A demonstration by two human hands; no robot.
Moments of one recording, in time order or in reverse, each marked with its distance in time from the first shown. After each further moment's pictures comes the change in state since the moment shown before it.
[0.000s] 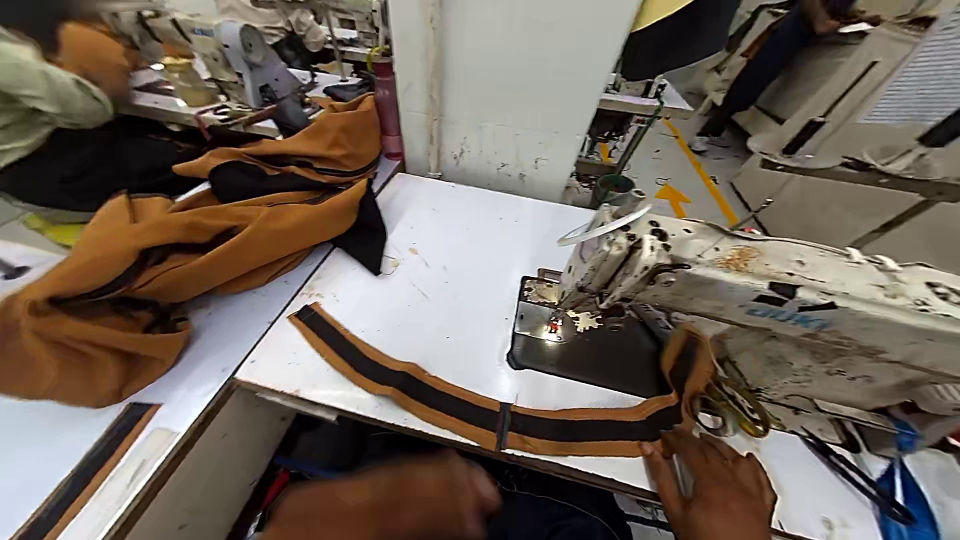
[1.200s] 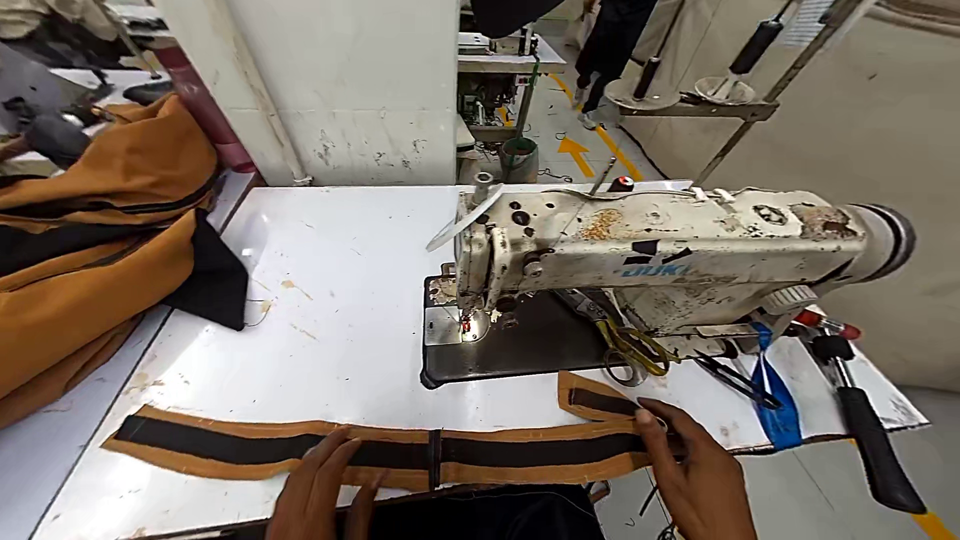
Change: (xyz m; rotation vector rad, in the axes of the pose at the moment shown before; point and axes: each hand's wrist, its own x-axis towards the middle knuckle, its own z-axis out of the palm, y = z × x) left_hand 0.018 -0.136 0.003 1.010 -0.027 -0.200; right_hand -0.016 0.029 -0.018 0.292 0.104 0.401
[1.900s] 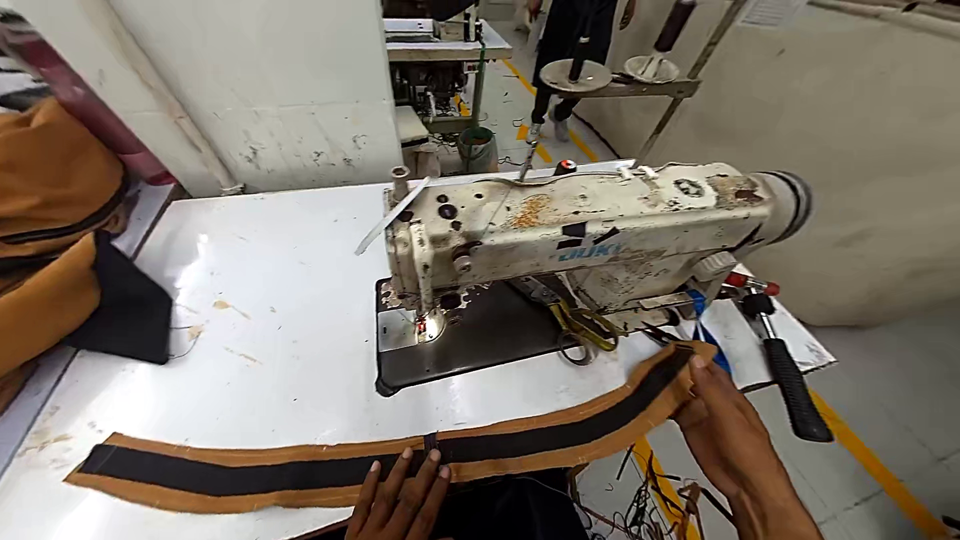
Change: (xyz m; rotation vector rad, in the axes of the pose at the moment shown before) left_hand -0.013 0.026 0.065 0.091 -0.364 0.446; right_hand 0.031 0.047 -0.049 0.939 0.072 0.444
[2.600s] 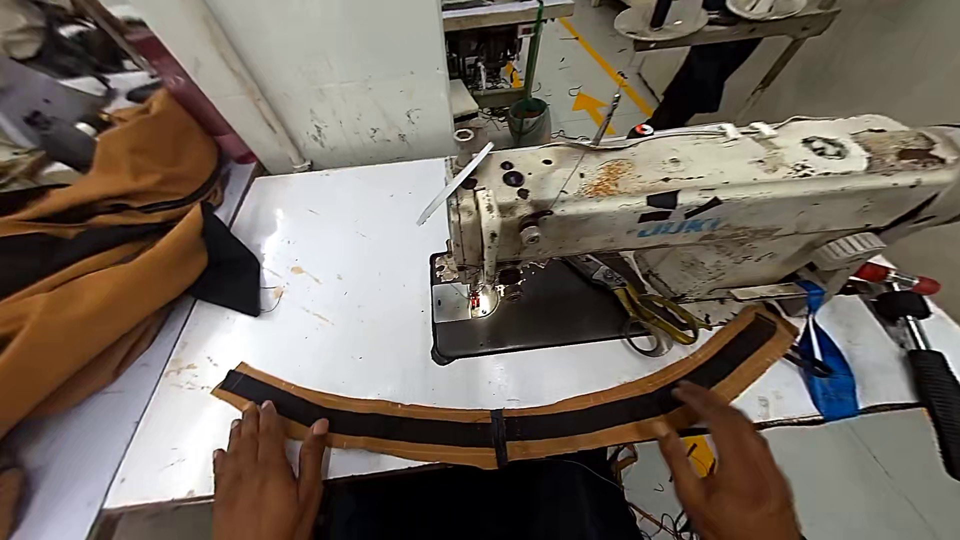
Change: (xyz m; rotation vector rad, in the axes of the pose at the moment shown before) left_hand -0.049 -0.081 -0.074 0.241 0.271 -0.806; right_hand -0.061 0.036 0.040 -1.071 -0.147 -0.628
